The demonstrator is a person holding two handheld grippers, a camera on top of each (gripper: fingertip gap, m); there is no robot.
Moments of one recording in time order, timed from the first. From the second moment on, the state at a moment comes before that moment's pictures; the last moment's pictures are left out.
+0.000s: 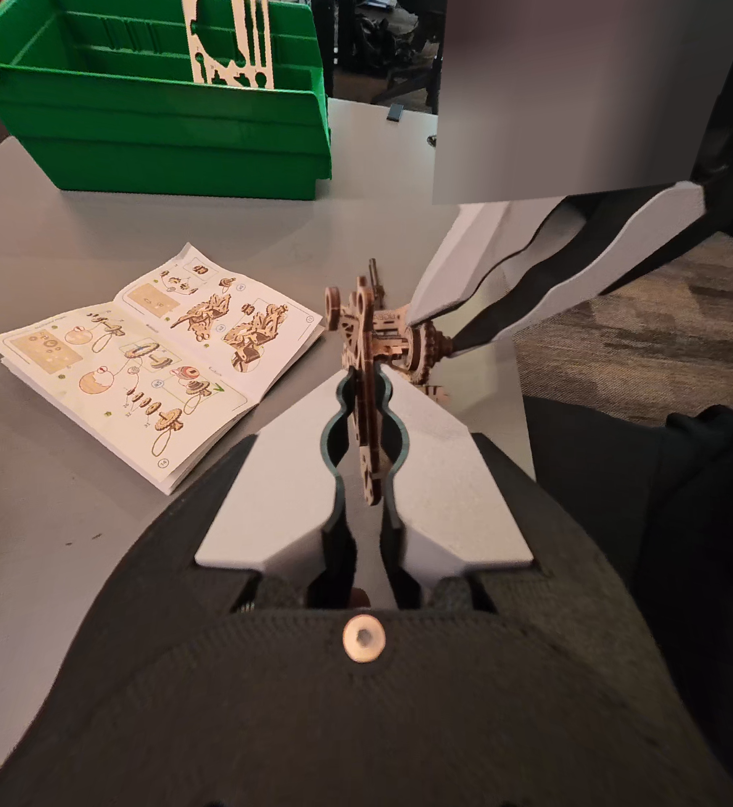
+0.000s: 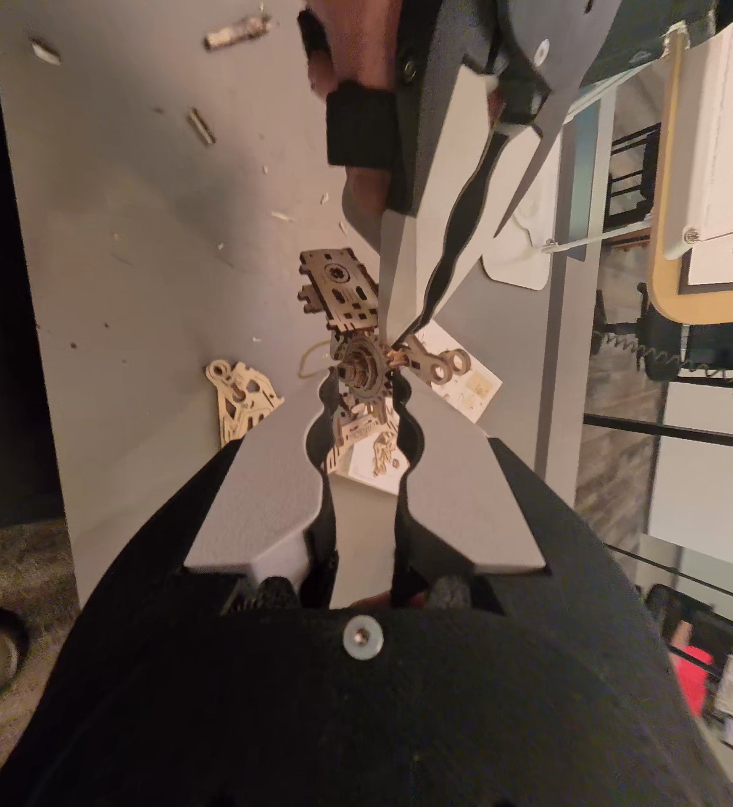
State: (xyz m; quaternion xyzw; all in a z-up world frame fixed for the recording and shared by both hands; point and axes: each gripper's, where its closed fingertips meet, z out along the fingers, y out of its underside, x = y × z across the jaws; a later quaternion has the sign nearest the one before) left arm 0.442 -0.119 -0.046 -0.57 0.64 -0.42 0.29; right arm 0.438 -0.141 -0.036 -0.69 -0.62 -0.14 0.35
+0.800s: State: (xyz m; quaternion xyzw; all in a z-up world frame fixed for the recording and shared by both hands) left arm 0.449 -0.117 -0.044 -0.56 0.66 -0.39 0.33; right arm 0.457 -0.136 -0.039 -0.67 -0.65 -0.20 0.29
